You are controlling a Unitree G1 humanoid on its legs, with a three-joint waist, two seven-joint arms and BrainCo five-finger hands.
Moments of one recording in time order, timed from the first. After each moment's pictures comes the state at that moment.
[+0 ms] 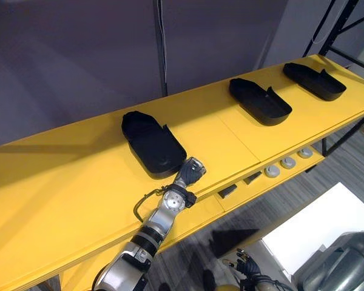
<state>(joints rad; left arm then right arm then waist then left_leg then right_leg) -0.49 0.04 -0.36 0.54 0.24 -0.05 0.17 0.09 -0.04 -0.04 0.86 0.00 -0.07 0.03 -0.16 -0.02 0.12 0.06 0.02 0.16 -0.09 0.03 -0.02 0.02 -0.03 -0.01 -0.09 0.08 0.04</state>
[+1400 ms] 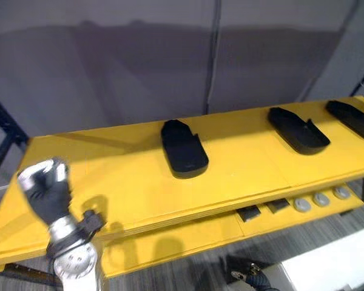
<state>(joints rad) 0.37 -0.05 0.35 -0.57 0.01 -0.25 0.37 0.17 -0.07 -0.08 0.88 0.00 -0.08 0.03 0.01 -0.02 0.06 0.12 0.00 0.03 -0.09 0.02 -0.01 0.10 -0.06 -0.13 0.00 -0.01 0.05</state>
